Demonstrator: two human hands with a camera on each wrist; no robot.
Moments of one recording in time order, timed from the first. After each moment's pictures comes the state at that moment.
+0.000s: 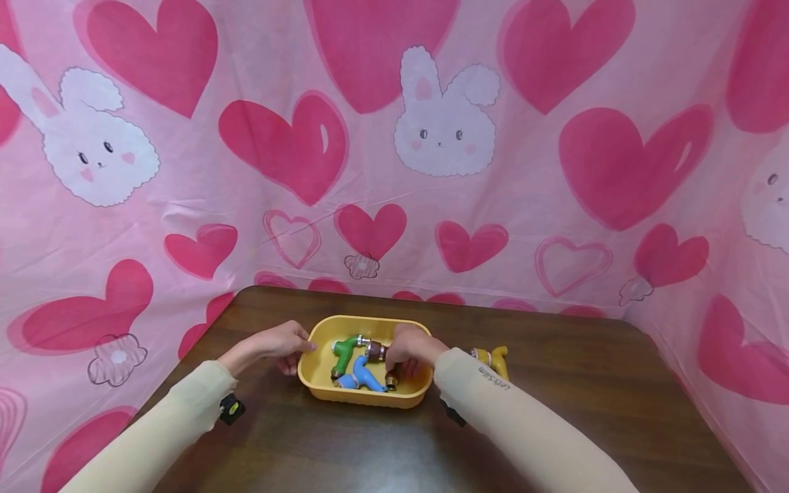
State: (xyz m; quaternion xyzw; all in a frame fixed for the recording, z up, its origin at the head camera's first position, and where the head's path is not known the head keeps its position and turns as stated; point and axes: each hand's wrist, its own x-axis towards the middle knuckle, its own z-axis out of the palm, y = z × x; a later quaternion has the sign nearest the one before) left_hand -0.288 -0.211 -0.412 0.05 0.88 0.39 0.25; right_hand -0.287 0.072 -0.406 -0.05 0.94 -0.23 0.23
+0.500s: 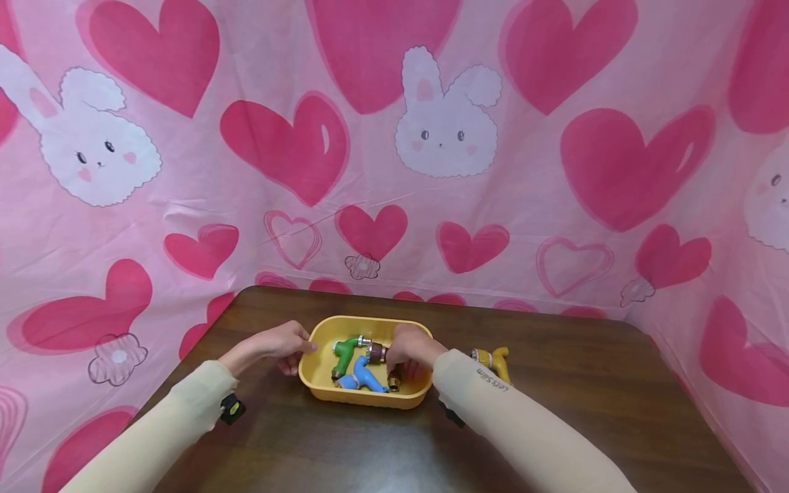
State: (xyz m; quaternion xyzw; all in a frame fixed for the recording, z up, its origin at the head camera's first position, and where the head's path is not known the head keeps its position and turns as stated) left_hand -0.288 -0.210 -0.411 0.05 0.89 0.39 0.24; right_hand -0.284 0.069 -0.402 -0.04 0.95 -0.22 0.22
